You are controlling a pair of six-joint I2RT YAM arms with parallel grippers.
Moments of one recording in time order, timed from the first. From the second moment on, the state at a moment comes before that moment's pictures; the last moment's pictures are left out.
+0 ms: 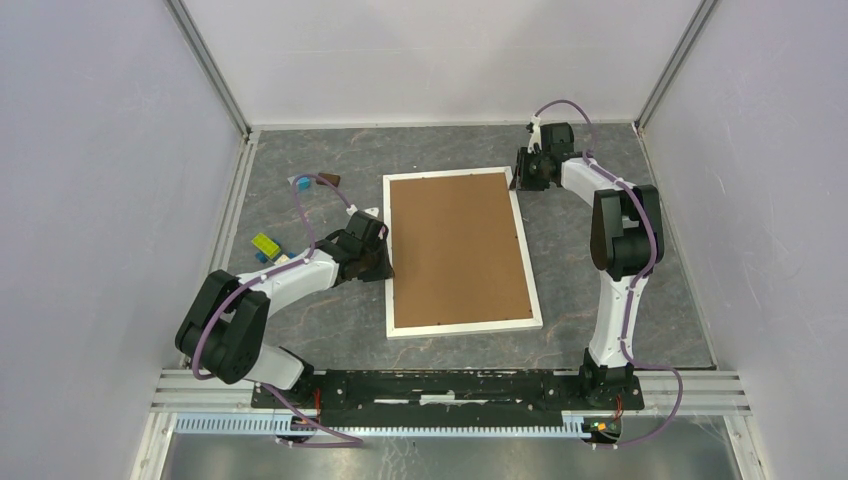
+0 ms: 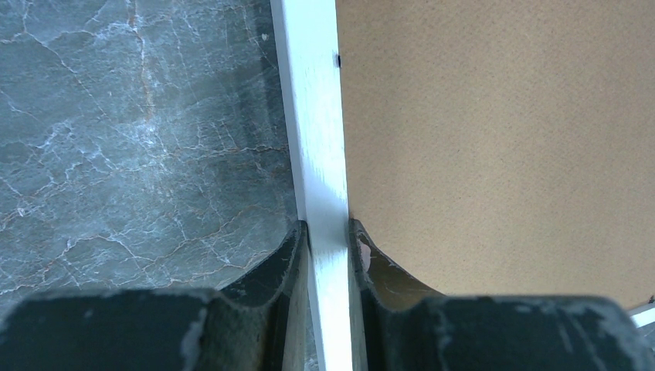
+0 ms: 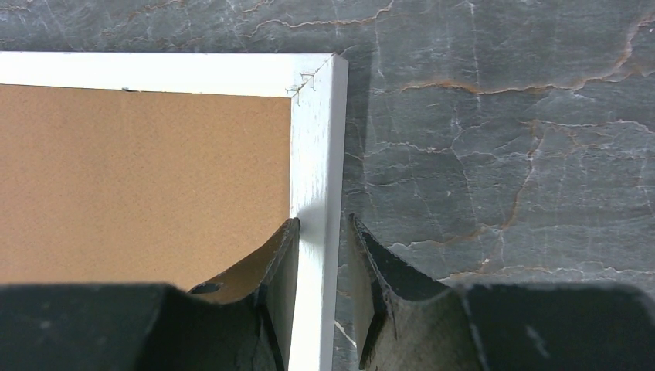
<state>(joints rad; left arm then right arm) -0.53 1.45 0.73 -0.26 -0.02 -0.58 0.13 2.13 1.56 -0.31 -0.23 0.17</state>
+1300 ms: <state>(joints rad) -0.53 1.45 0.73 -0.25 -0.03 -0.58 0.28 2.27 1.77 -0.35 0.05 0.04</state>
